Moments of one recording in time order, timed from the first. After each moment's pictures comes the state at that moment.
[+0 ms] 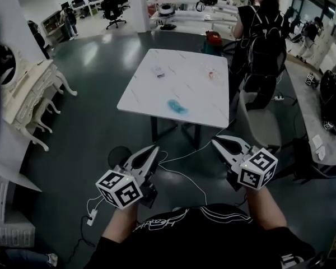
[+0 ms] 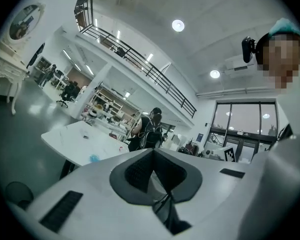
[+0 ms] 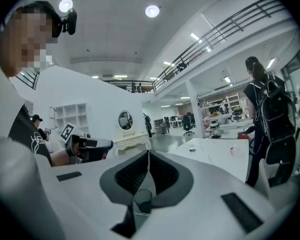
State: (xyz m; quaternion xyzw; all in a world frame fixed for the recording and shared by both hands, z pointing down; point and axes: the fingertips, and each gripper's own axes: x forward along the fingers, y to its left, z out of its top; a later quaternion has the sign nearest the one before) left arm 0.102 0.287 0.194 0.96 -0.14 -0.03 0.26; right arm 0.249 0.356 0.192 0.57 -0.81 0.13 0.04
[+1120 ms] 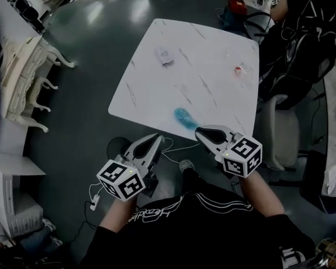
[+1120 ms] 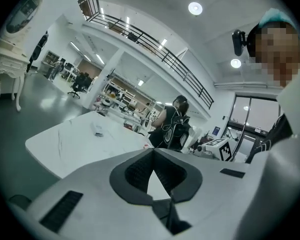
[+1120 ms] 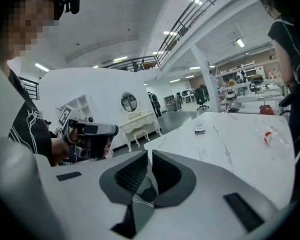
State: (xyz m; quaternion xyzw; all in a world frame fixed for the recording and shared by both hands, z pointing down) left arm 0.228 0.055 0.285 0.94 -0.19 0.05 0.29; right arm 0.324 0.089 0.320 0.47 -0.84 0.25 0.10
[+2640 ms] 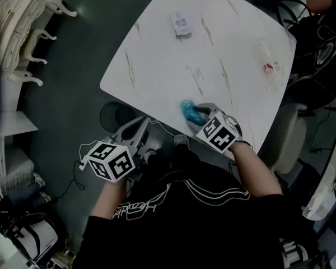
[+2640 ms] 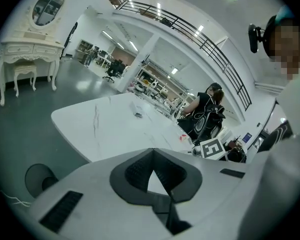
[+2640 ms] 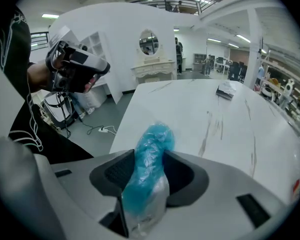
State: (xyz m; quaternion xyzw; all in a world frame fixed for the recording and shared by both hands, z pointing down) left arm 0.212 -0.034 0.407 0.85 -0.31 0.14 0.40; right arm 0.336 0.005 0.521 0.30 -0.83 0.23 0.42
